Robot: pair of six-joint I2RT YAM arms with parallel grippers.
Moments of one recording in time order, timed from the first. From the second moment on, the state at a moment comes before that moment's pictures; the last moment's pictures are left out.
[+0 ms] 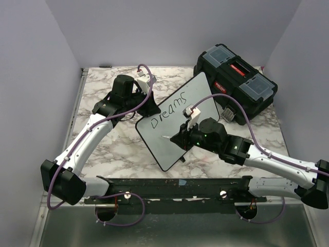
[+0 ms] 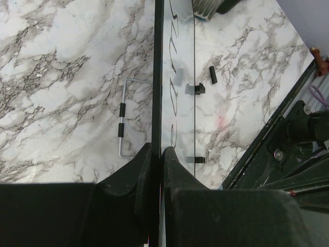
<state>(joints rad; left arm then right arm) -0.44 1.30 1.25 -0.53 0.50 -0.14 1.06 1.06 0.90 -0.21 0.10 0.36</state>
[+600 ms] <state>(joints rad) -0.45 1.30 1.25 -0.52 0.50 -0.14 1.11 1.17 0.90 -0.12 0.07 0.36</state>
